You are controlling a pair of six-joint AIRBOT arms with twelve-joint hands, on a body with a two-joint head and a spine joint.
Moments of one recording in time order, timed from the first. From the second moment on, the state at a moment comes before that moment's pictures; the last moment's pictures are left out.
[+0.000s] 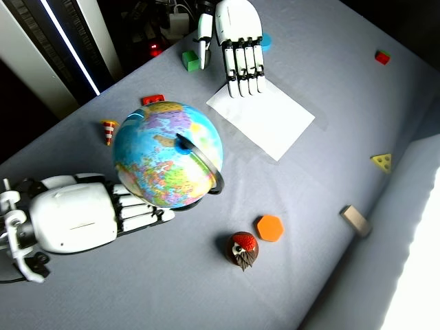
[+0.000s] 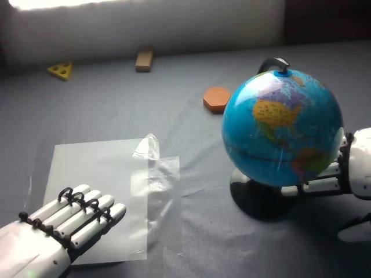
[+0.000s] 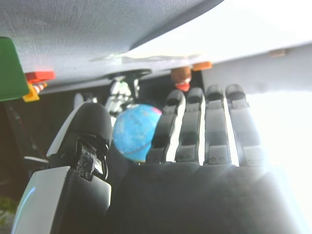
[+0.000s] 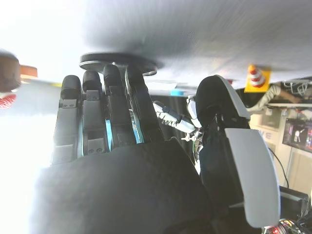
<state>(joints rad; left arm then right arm) 1.49 -0.98 0.80 -0.23 -1.26 1.18 -0.75 -1.02 1.33 -1.00 0.73 -0.41</state>
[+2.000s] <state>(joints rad) 1.53 -0.95 0.86 -0.21 -1.20 1.09 -0.45 -1.39 1.28 -1.19 0.20 -0.28</state>
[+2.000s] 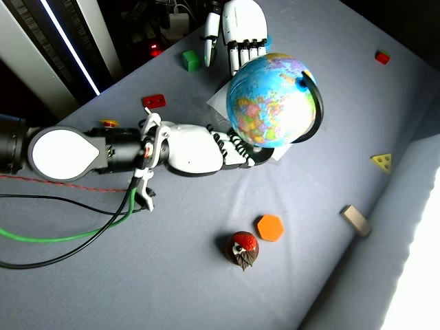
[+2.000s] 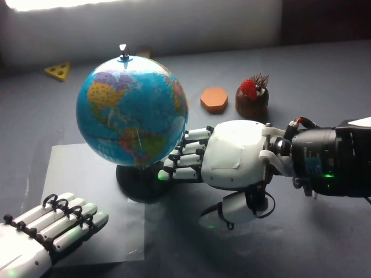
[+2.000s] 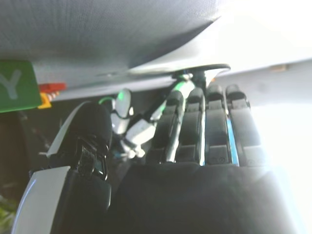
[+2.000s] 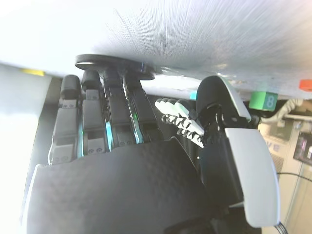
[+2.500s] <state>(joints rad) 1.53 -0.95 0.88 -0.22 -1.20 1.09 -0.42 -1.47 1.28 -1.25 0.12 -0.29</state>
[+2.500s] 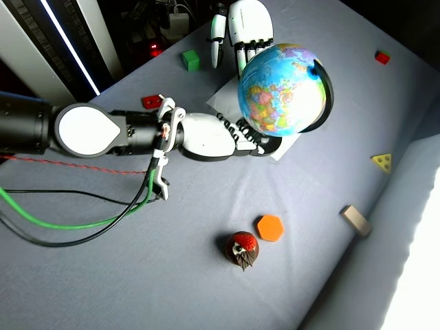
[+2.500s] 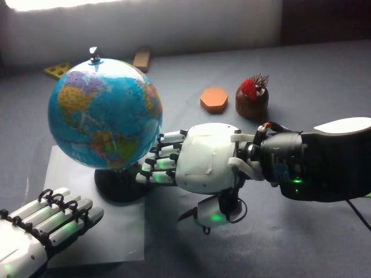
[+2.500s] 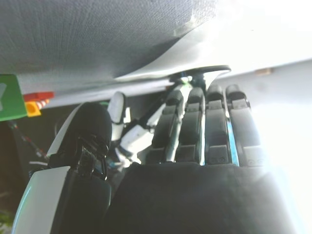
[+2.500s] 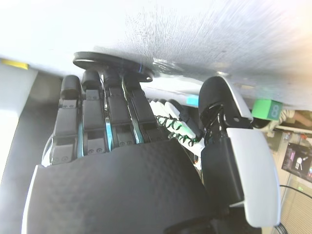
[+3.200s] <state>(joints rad) 1.53 -0.95 0.89 -0.22 -1.19 1.09 -0.39 -1.47 1.24 -1.26 0.07 -0.29</state>
